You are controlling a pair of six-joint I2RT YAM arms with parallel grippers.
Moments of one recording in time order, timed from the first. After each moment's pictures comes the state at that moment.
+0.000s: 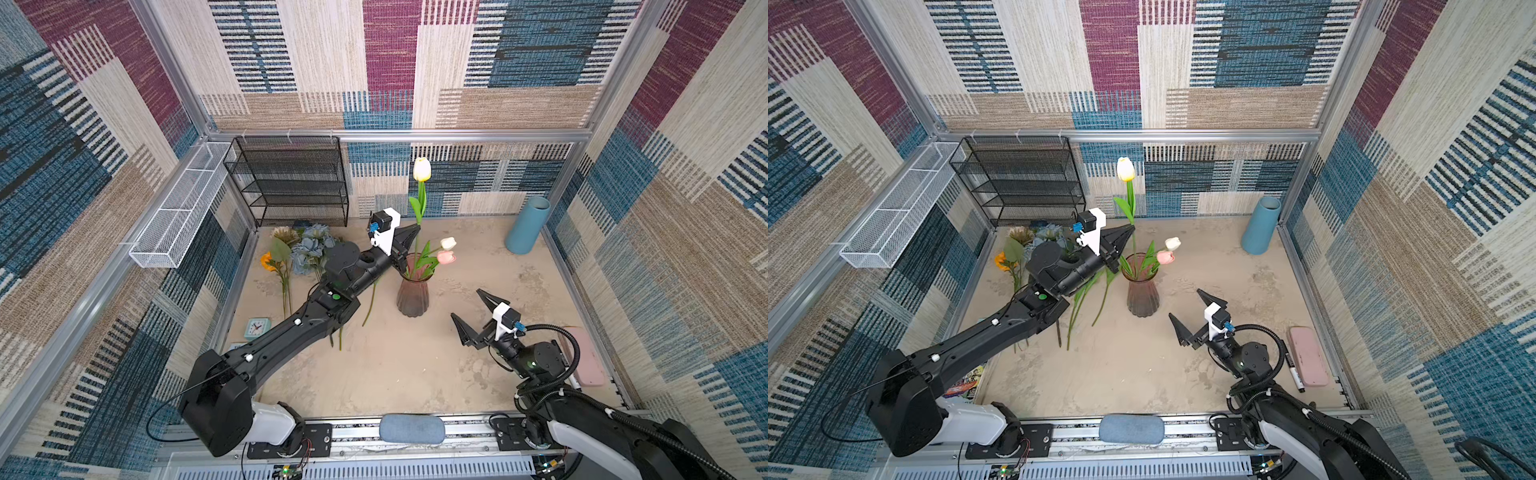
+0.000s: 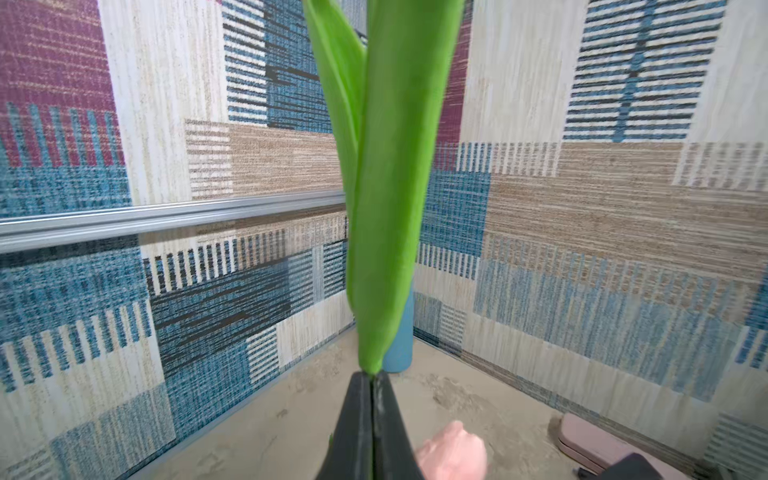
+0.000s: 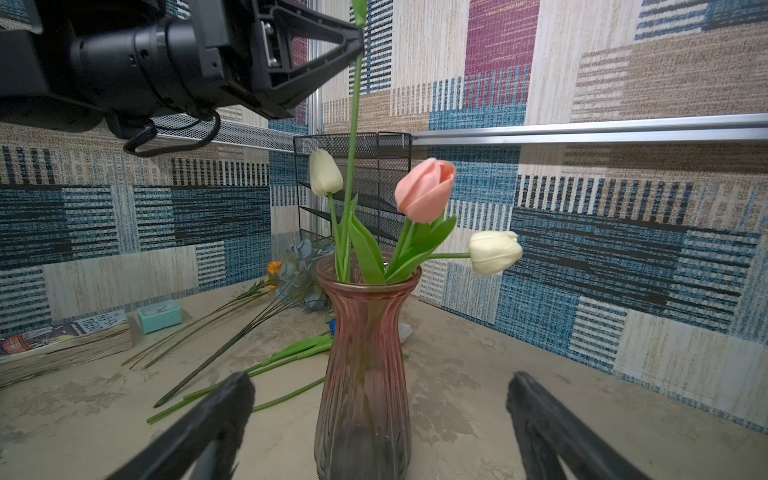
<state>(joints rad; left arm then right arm) -0.66 1.42 1.08 0.56 0.20 -0.07 0.49 0.86 0.02 1.12 -0.21 0.00</state>
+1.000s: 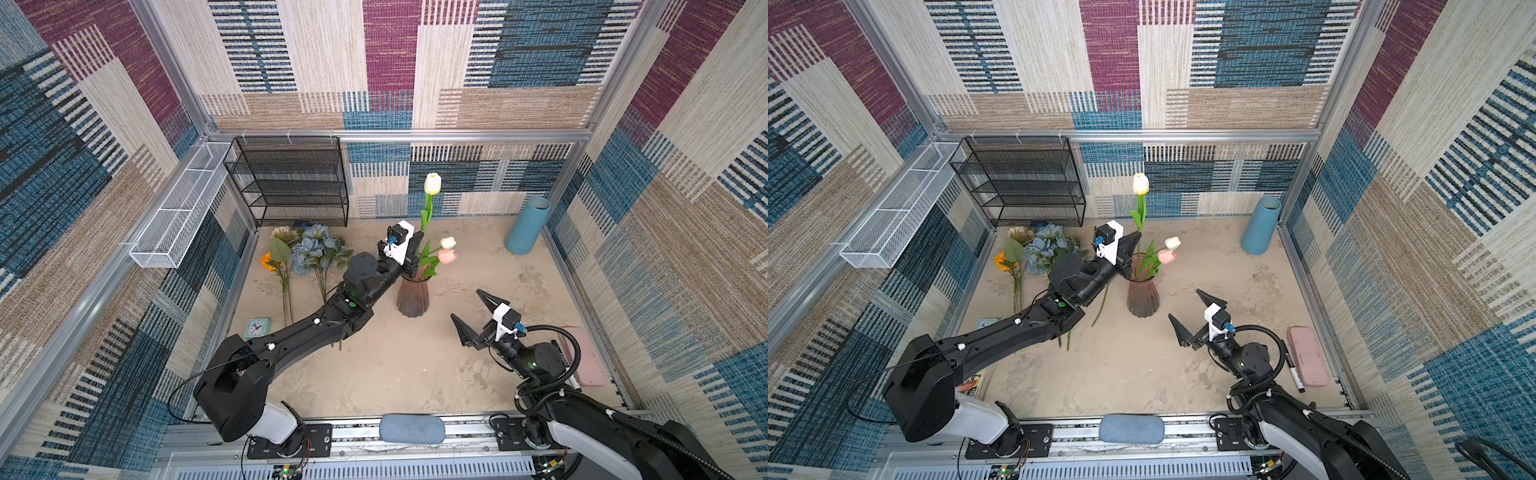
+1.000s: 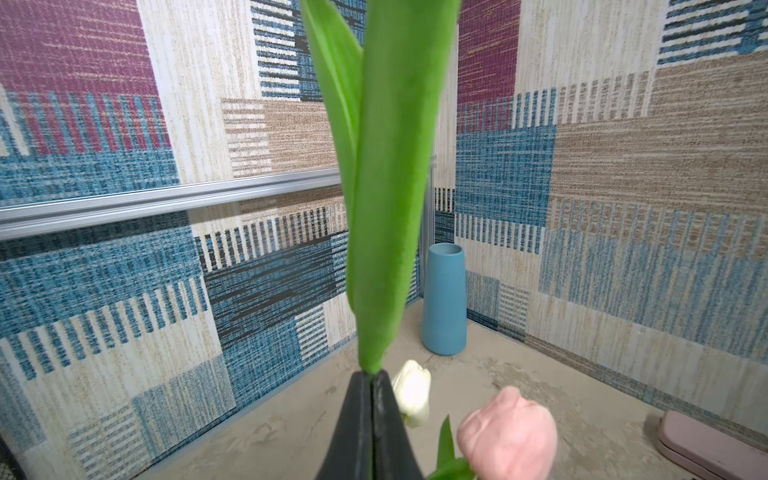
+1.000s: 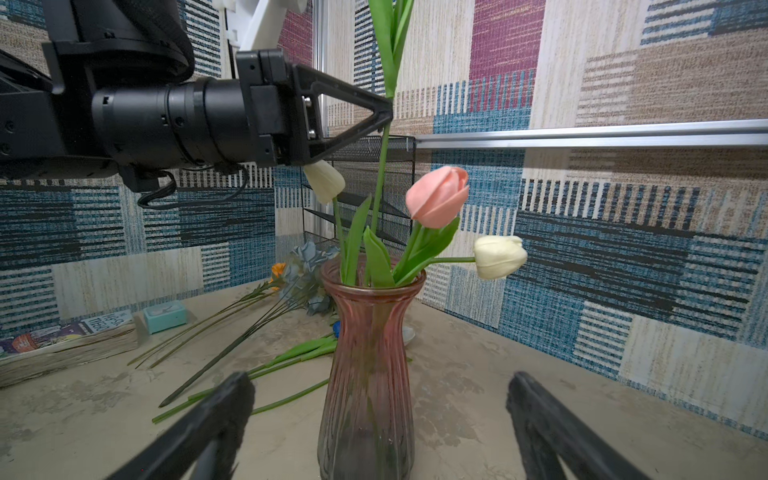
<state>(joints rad) -0.74 1.48 1.00 0.68 -0.03 0.07 0.49 0.86 0.02 1.12 -0.23 0.00</state>
